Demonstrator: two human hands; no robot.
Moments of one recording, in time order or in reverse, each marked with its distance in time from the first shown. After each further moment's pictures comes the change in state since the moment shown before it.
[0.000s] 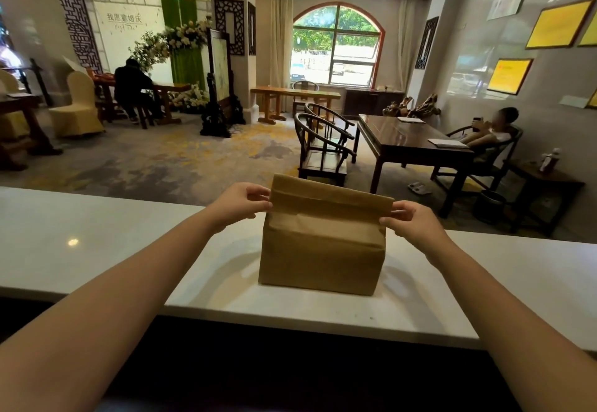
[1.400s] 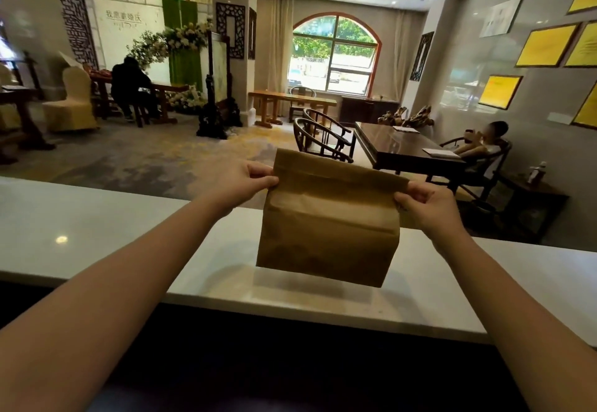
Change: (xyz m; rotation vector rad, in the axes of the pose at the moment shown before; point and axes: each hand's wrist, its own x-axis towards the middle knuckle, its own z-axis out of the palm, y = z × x) left_hand -0.040 0.030 -0.036 -0.126 0.134 0.132; right_hand -0.042 -0.064 -0.005 0.086 0.146 -0.234
